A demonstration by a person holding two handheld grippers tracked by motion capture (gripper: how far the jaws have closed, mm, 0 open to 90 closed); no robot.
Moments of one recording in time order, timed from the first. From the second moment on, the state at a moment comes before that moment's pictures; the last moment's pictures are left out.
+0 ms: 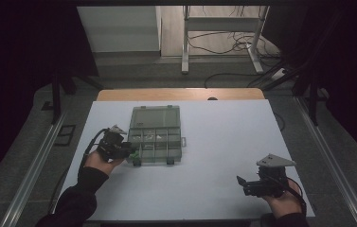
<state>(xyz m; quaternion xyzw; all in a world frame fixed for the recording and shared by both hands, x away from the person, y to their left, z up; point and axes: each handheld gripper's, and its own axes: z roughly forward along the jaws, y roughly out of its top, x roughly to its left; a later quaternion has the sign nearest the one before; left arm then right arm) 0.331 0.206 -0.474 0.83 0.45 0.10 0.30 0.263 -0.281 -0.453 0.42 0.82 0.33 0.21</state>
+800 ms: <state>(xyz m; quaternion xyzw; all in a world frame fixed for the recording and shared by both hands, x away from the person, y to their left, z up) 0.244 0.258 -0.461 0.79 0.46 0.15 0.37 0.261 -0.282 -0.451 0.42 0.82 0.33 0.21</state>
